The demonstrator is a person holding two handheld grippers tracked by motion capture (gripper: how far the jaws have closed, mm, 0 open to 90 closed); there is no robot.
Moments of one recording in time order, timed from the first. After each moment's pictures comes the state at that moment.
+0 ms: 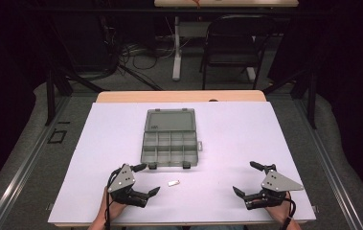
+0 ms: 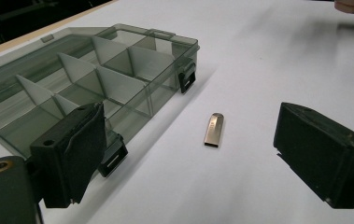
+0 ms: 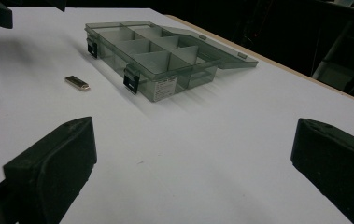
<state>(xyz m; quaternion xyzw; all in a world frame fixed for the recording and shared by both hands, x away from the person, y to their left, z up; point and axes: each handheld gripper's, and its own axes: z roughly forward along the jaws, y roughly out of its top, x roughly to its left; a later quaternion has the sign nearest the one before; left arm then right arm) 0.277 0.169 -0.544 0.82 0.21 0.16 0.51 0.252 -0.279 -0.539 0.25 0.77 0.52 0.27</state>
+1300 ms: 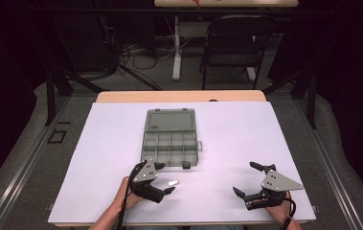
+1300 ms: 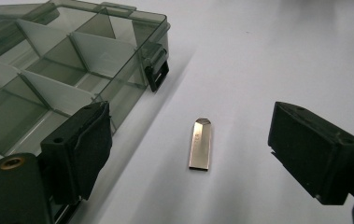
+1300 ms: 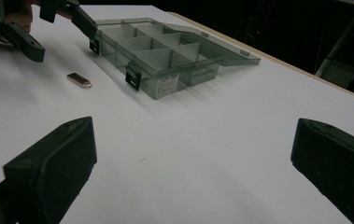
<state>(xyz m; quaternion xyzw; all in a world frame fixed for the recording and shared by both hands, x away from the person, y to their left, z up) 0.305 0.123 -0.555 0.87 0.17 0.11 0.46 0.253 -0.279 -0.539 0.25 0.77 0.52 0.27</state>
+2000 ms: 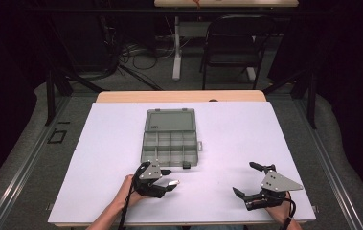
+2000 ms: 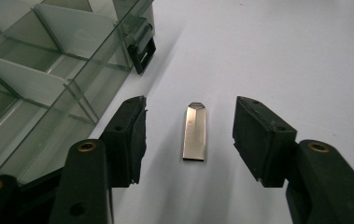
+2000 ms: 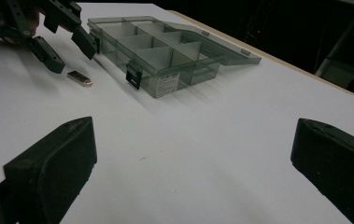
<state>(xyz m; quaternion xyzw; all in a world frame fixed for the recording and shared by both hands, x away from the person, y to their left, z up) 0.313 0.115 -0.560 0.89 0.15 0.08 0.42 0.252 -0.279 -0.539 0.25 0.78 0.51 0.27</state>
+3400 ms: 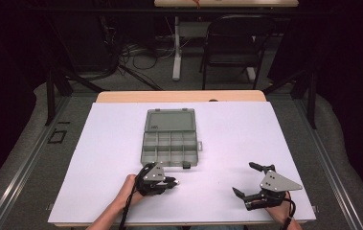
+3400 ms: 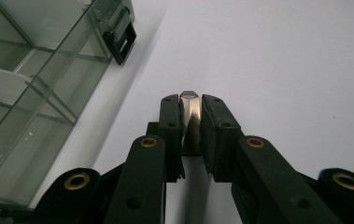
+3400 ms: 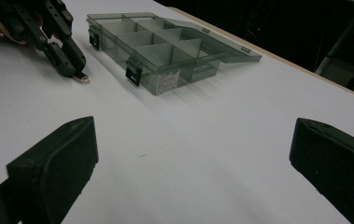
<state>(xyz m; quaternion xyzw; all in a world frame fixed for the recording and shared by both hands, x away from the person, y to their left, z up) 0.315 0.109 -0.566 0.91 0.11 0.07 0.40 0.252 -0.278 -0.539 0.25 0.78 0.51 0.27</state>
